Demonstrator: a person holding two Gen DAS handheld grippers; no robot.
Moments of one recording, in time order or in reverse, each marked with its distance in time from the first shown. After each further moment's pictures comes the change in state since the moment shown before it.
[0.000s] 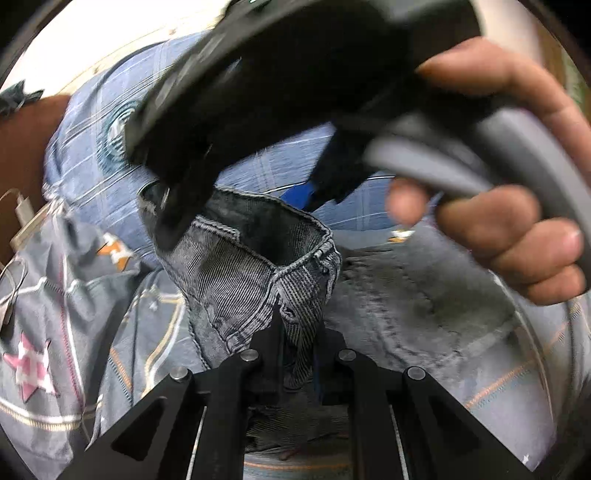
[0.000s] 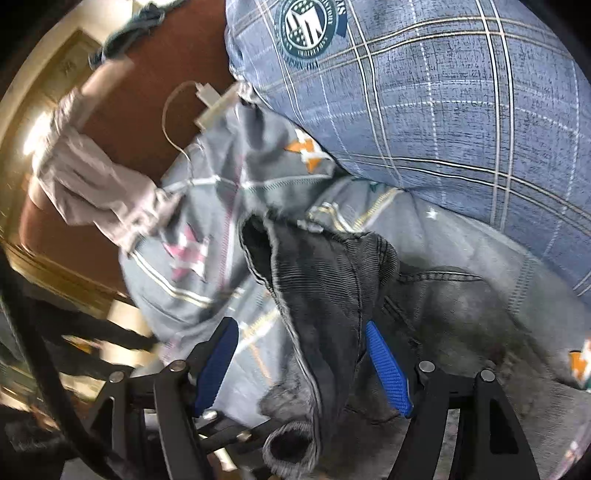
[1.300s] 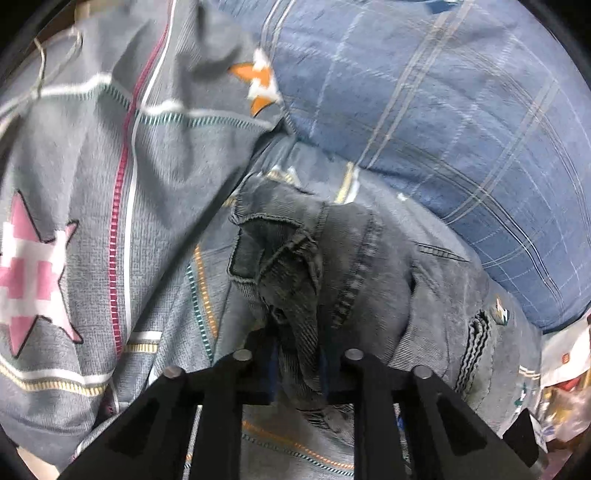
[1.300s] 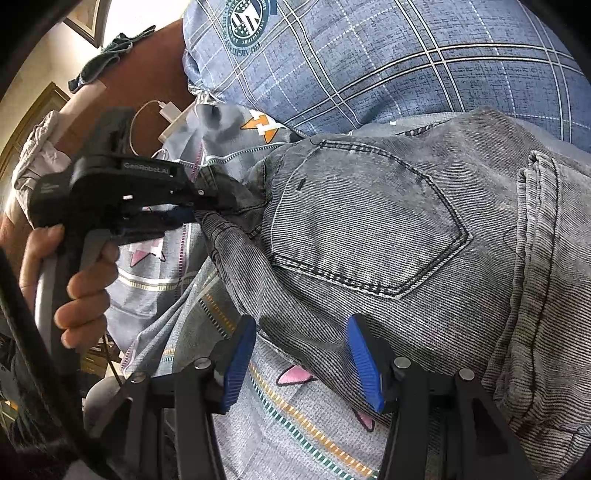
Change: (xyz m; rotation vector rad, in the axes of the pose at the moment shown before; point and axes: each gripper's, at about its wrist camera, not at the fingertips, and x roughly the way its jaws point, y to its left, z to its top) left arm 0.075 0.208 0.003 -0.702 0.494 0.063; right arm 0.072 -0.002 -0.134 0.212 -0.239 -0.035
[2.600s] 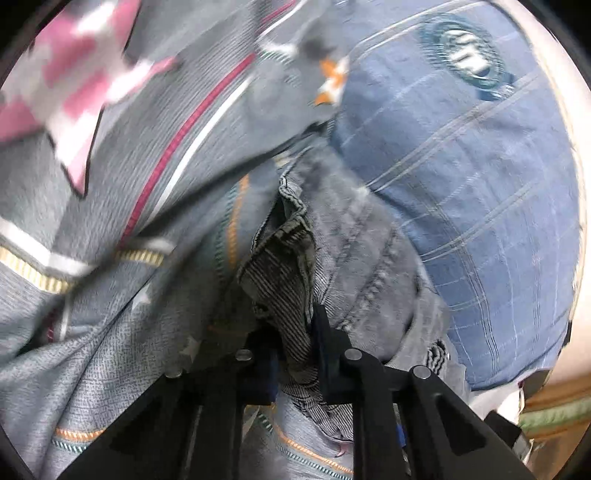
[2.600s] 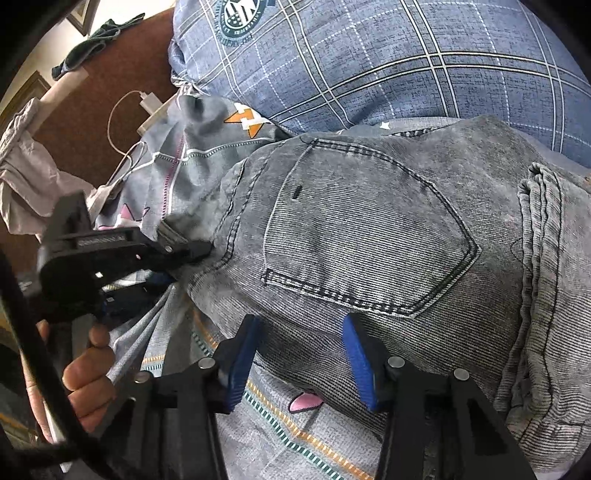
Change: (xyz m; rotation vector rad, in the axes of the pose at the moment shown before) left arm 0.002 0.075 -0.065 -0.321 -0.103 -0.290; right arm 0.016 0.012 0.011 -0.011 0.011 -0.112
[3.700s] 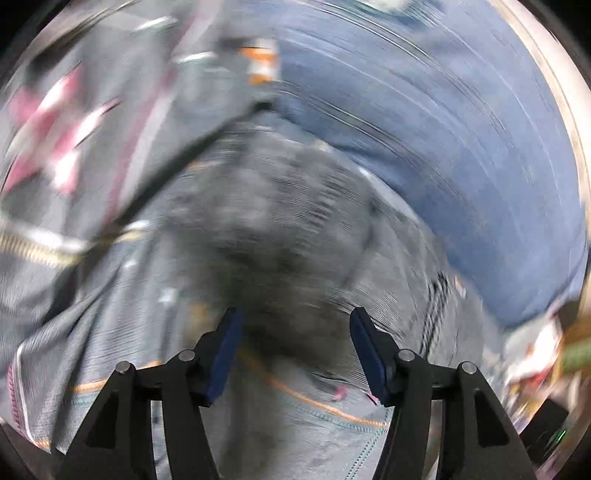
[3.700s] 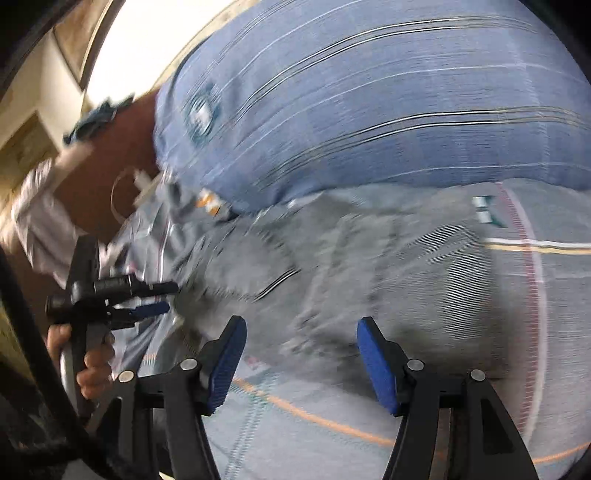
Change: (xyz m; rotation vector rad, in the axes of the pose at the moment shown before) left arm -0.017 -0.039 -0.031 0.176 0.068 0.101; right arm -0.150 -0.062 -0.040 0.057 -0.230 -0.091
